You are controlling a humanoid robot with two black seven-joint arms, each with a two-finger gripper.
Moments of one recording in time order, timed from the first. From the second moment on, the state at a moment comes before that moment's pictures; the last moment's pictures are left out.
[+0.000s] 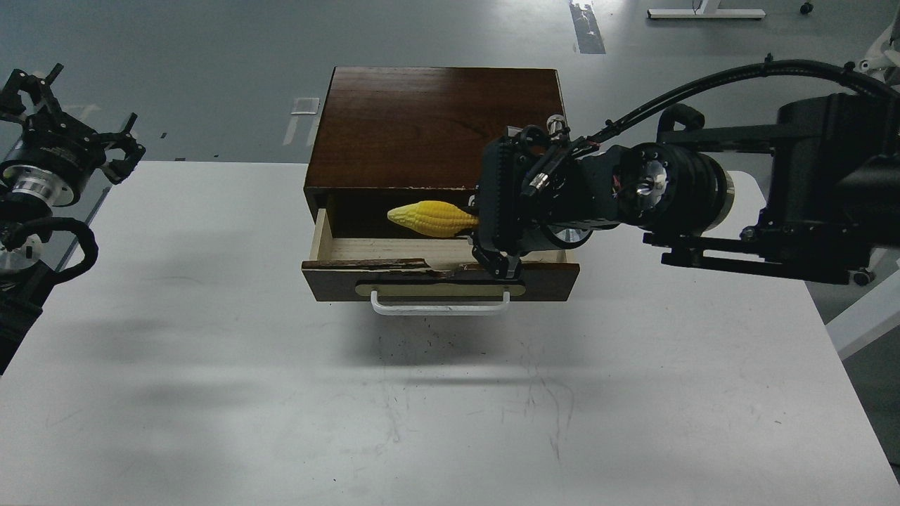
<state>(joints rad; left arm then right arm) -0.83 0.51 -0.70 -0.37 -0.33 -0.49 -0.19 1.59 -0.40 -0.19 1.54 -2.14 0.42 0.12</state>
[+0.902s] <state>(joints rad) -0.86 0.63 -0.70 -0.49 -0.29 -0.49 -0.19 1.61 -0.48 -0.04 1.51 -1.92 0.42 0.14</state>
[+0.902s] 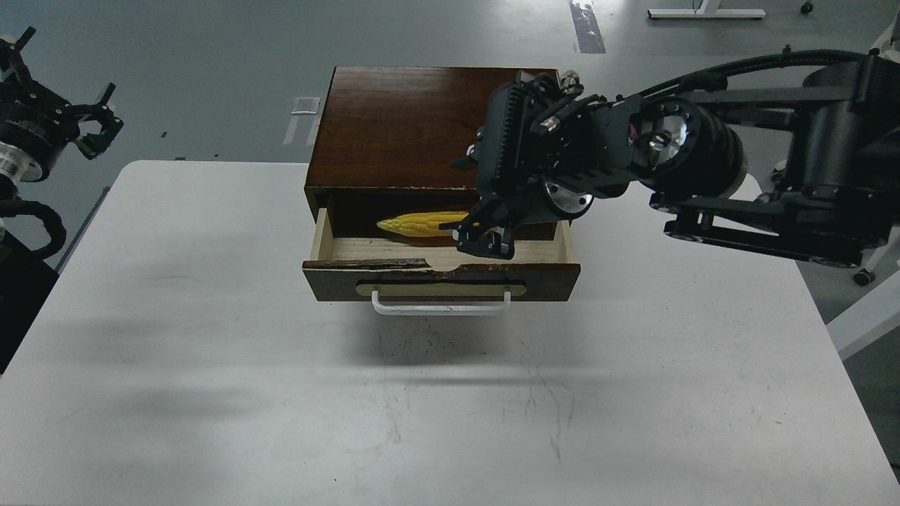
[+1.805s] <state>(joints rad) -1.00 0.74 -0.72 -1.25 0.67 -0.49 -0.25 1.42 -0.76 0.25 0.76 -0.04 0.42 0.12</state>
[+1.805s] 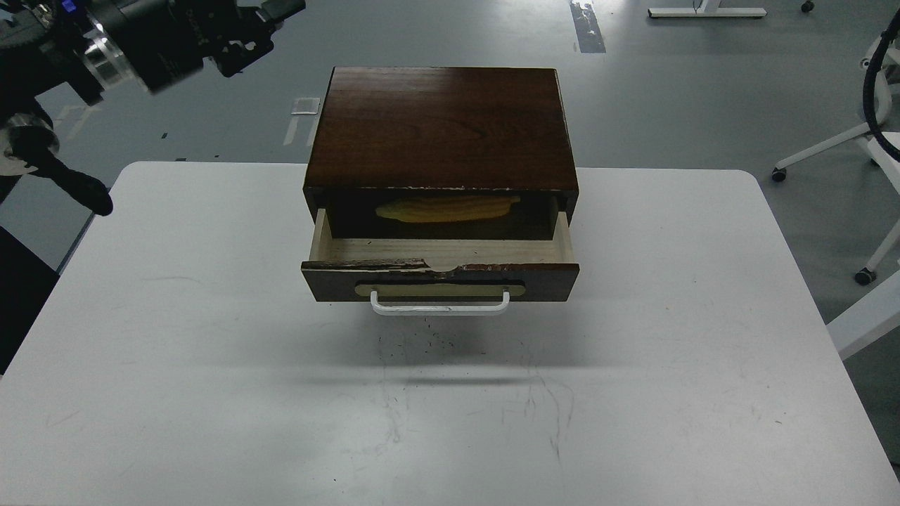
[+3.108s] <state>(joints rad) -0.97 0.63 -0.35 -1.72 1.82 -0.49 -0.25 1.01 -0.75 0.46 0.58 0.38 0.49 0.13</state>
